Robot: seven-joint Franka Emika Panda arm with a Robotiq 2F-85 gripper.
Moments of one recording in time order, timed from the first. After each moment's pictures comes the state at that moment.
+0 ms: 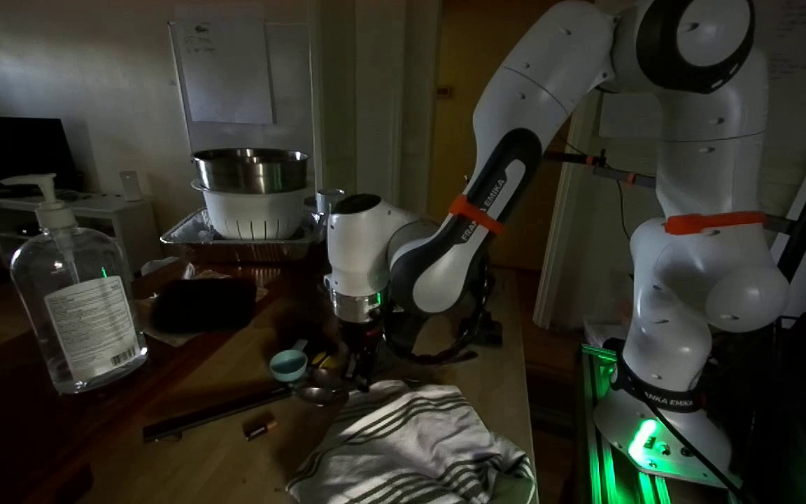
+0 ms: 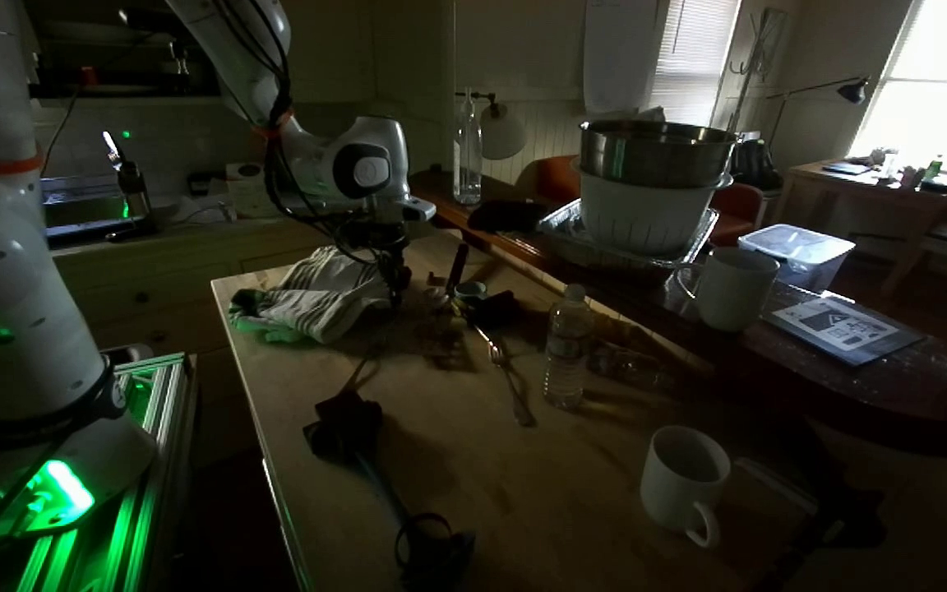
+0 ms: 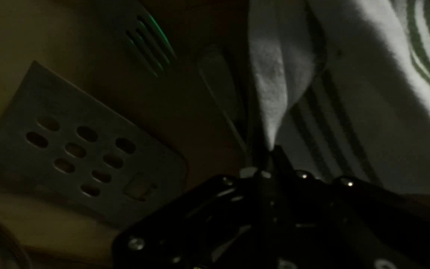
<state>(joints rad) 0.28 0.20 0.10 -2.36 -0.21 2.55 0.41</state>
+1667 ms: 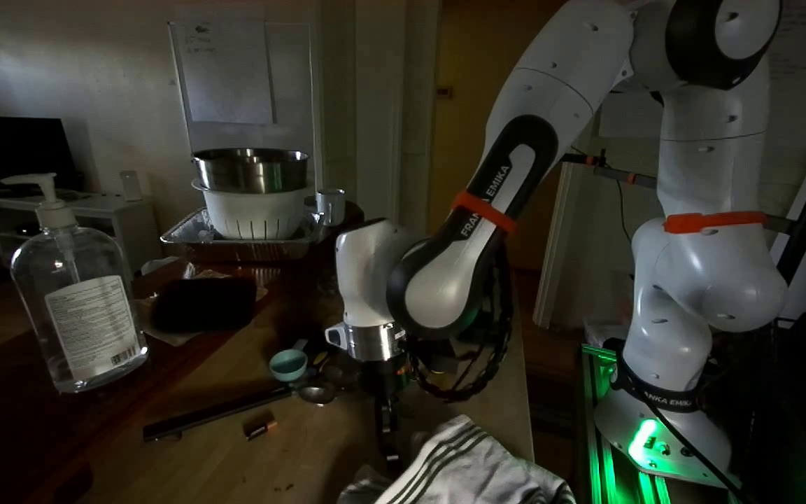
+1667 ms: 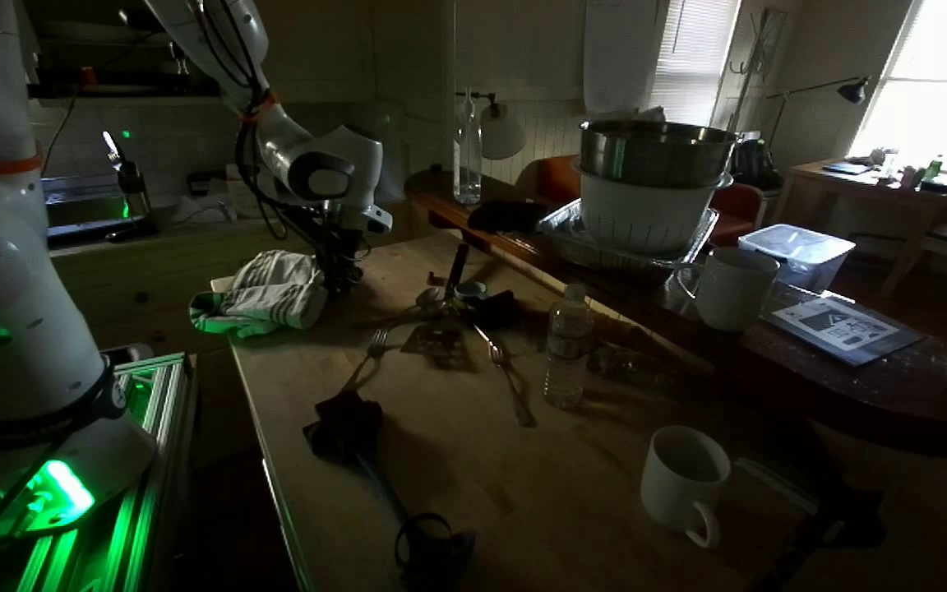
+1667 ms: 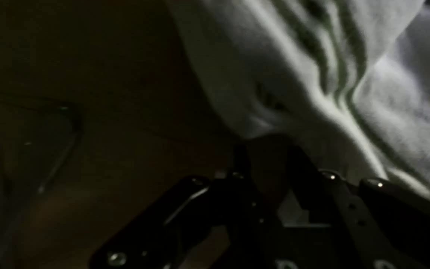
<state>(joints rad) 0.25 0.19 0.31 -2.42 0.28 2.47 -0.14</state>
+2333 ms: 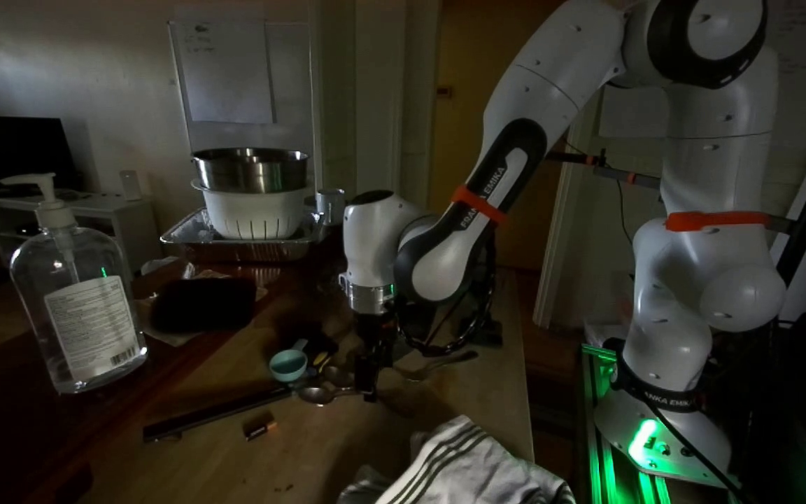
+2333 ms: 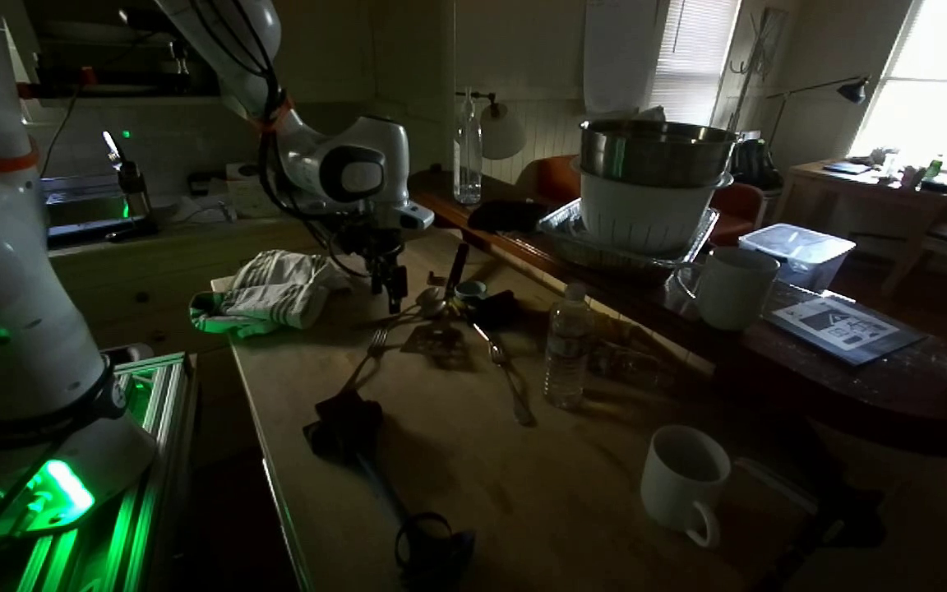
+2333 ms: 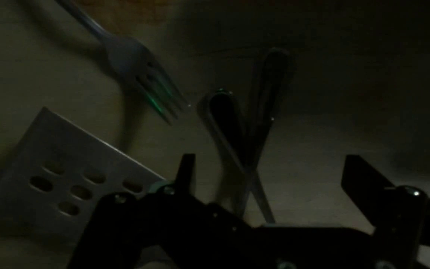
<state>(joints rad) 0.23 0.15 0.13 -2.43 -0.05 2.54 0.24</state>
